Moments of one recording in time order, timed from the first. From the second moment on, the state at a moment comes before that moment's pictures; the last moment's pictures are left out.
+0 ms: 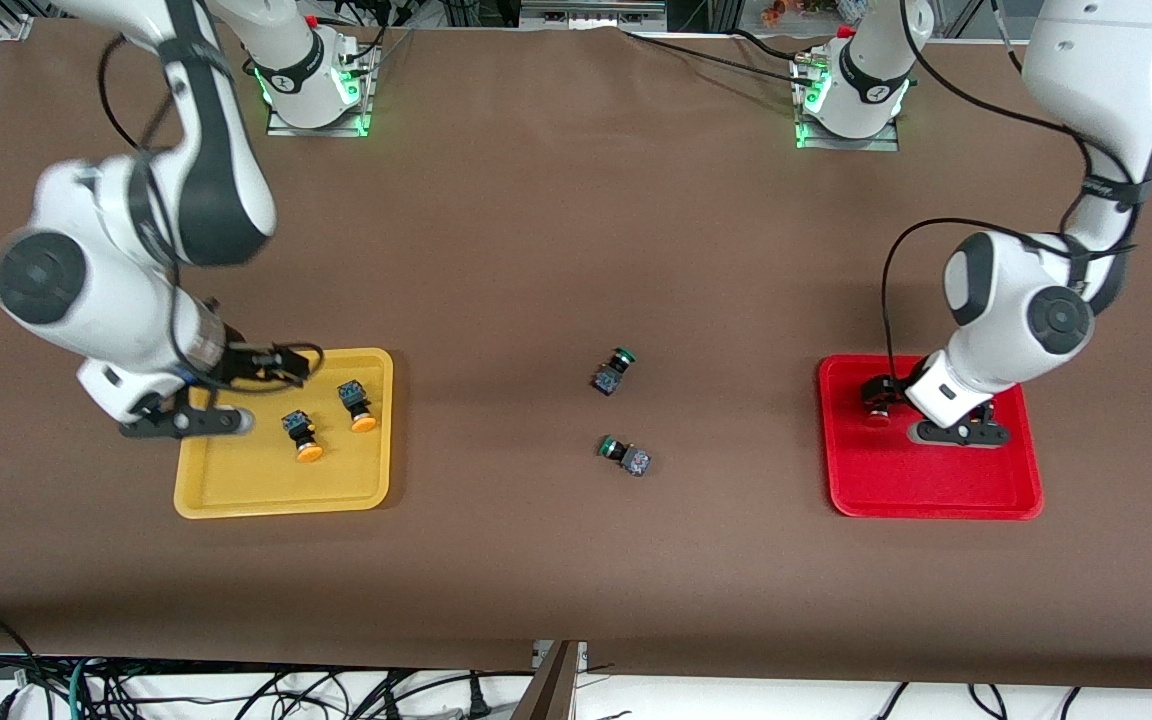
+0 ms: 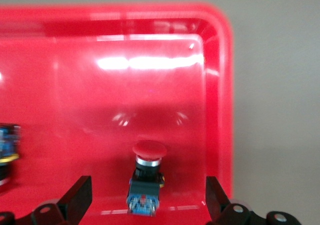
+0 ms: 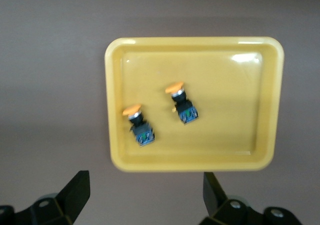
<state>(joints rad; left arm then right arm) 0.05 0.44 -0.09 -1.88 -0.01 2.29 0.01 0.50 0.36 -0.36 -1.52 0.14 1.82 0.08</state>
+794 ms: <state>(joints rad) 0.04 0.26 -0.09 -1.39 -0.01 1.59 0.01 0.20 0.02 -0.12 -1.70 0.01 1.72 0.06</state>
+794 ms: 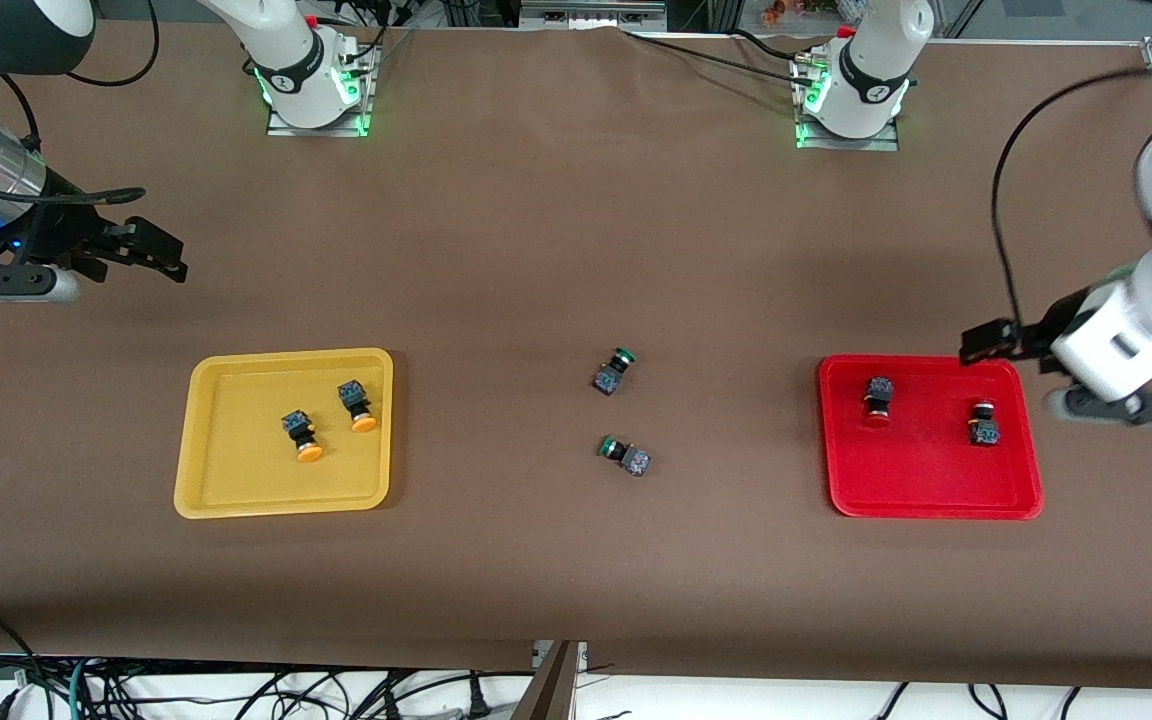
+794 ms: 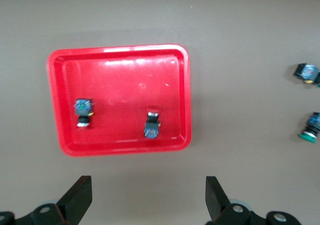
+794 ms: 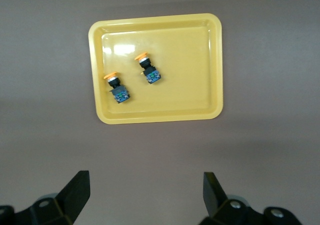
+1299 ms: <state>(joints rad) 0.02 0.13 -0.05 -1.42 -0.01 1.43 -0.04 0.20 0.02 -0.11 -1.68 -0.01 1.73 0.03</state>
